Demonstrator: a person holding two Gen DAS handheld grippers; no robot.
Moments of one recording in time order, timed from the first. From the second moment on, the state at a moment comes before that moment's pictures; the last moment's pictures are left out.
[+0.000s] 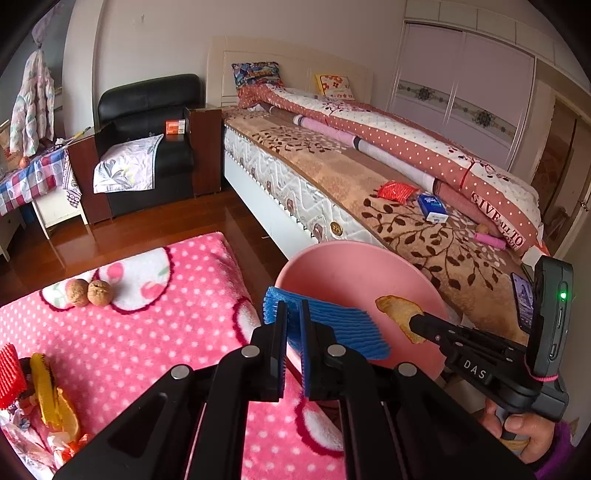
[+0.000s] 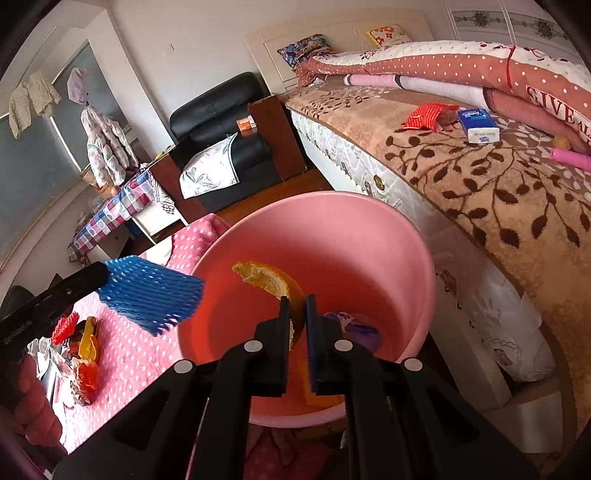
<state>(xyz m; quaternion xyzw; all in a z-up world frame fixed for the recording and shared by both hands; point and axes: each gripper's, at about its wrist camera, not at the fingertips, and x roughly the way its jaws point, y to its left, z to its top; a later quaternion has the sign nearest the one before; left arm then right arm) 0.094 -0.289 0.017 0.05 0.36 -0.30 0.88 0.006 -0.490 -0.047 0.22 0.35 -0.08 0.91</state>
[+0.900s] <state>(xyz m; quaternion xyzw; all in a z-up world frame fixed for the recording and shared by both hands) 0.081 -0.251 0.030 0.02 0.34 -0.30 0.89 0.011 -0.474 -0.034 0.22 0.35 -0.08 0.91</state>
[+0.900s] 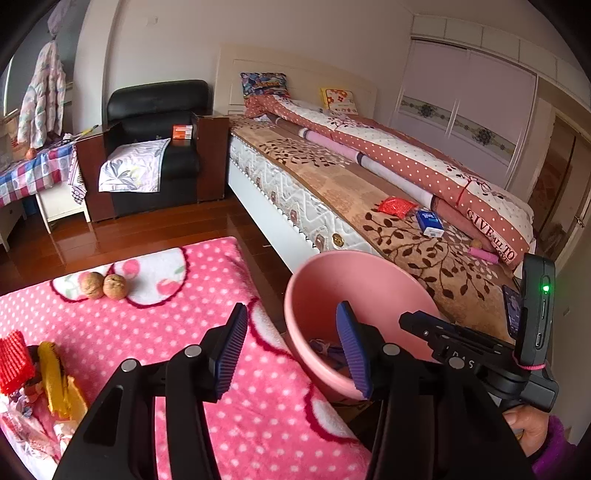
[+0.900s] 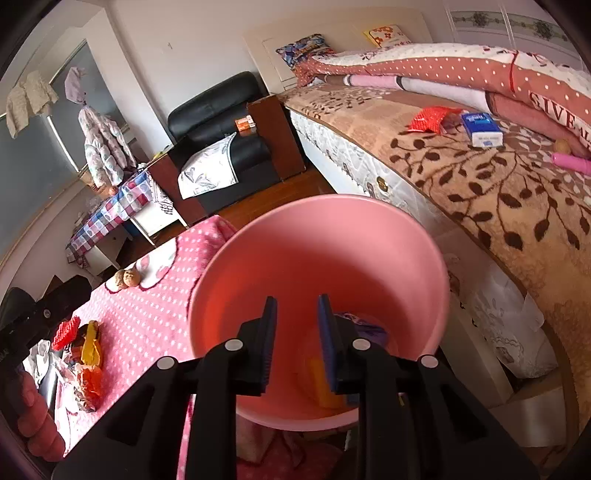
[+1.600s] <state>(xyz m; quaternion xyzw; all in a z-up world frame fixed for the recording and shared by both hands) 0.050 -0.154 0.036 0.00 0.33 -0.21 0.92 0.010 -0.376 -0.010 0.14 0.32 0.03 0.93</state>
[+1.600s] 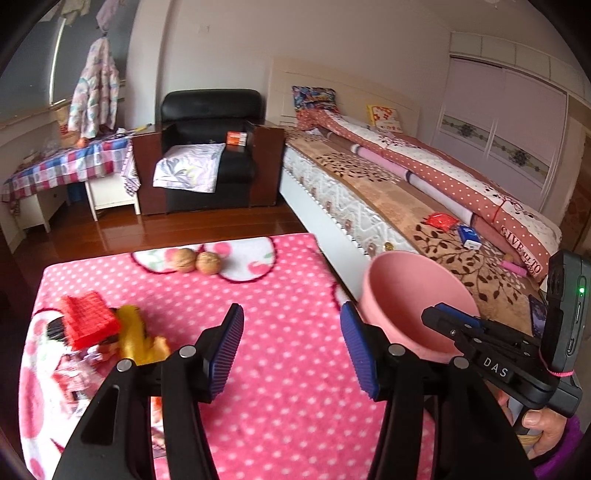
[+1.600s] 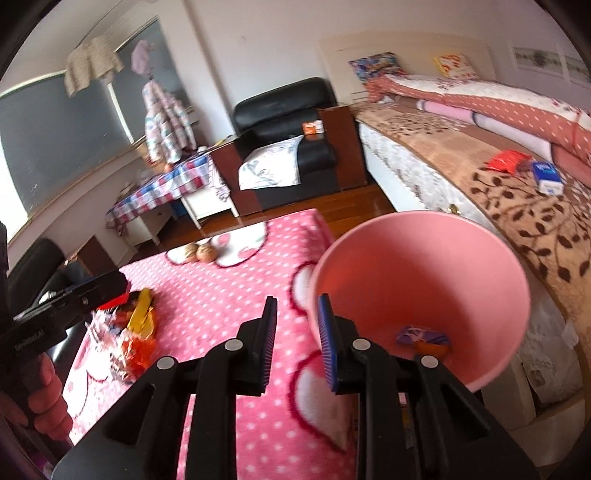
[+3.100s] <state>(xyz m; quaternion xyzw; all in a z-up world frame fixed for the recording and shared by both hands) 0.019 0.041 -0.021 -0.07 0.37 -0.04 0.93 0.022 -0.191 -0.039 0.05 0.41 0.30 0.86</state>
